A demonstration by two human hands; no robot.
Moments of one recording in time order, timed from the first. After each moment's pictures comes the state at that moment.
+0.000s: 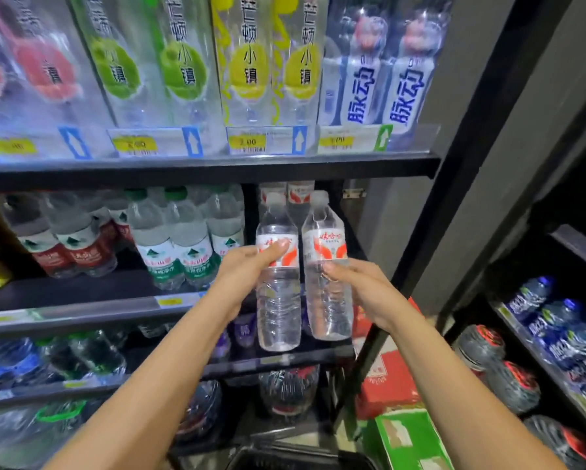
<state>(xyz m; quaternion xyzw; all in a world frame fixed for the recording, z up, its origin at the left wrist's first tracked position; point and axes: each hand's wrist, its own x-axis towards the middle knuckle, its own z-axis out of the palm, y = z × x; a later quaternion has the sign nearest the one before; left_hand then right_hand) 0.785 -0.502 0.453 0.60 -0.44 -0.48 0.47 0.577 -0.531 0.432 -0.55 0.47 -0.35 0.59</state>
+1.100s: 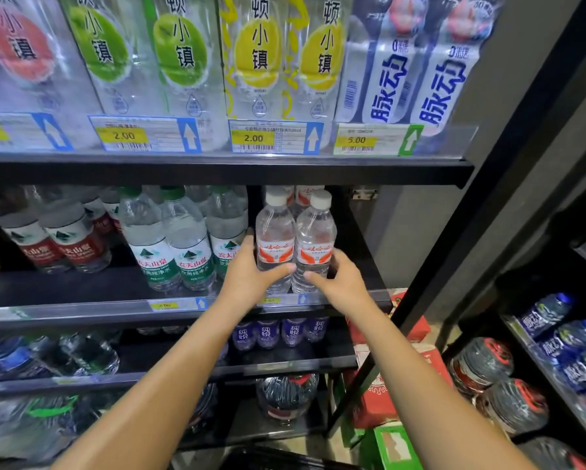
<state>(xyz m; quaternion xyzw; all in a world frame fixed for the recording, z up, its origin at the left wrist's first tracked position) 0.795 -0.557 0.396 0.64 -0.54 -0.31 0.46 0.620 -0.596 0.380 -0.66 0.51 -0.37 0.41</state>
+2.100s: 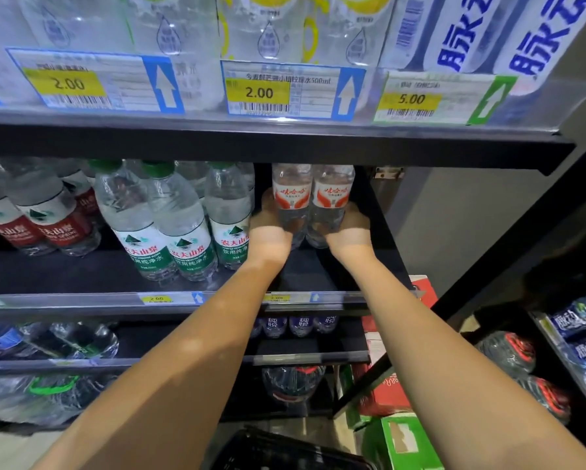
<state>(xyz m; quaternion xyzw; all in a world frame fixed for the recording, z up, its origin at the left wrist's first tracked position) 0.788 -0.647 0.387 0.77 -0.52 -0.20 0.32 0.660 -0.695 0.373 -0.68 0.62 -0.30 0.23</state>
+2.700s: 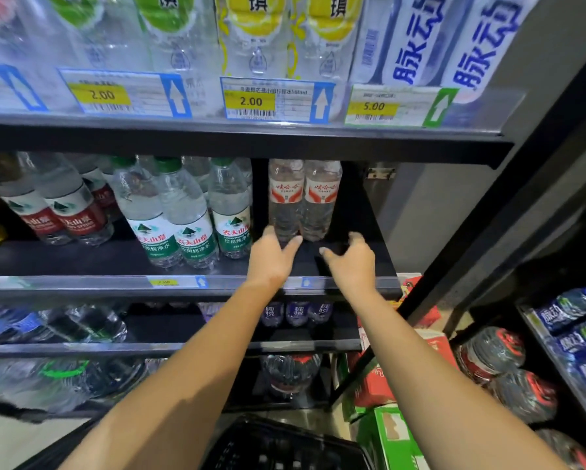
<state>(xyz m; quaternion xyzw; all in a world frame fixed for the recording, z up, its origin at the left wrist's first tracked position) 0.764 -0.586 0.379 0.74 -0.48 -0.29 0.38 0.626 -0.622 0.365 -0.61 0.68 -0.31 0.27</state>
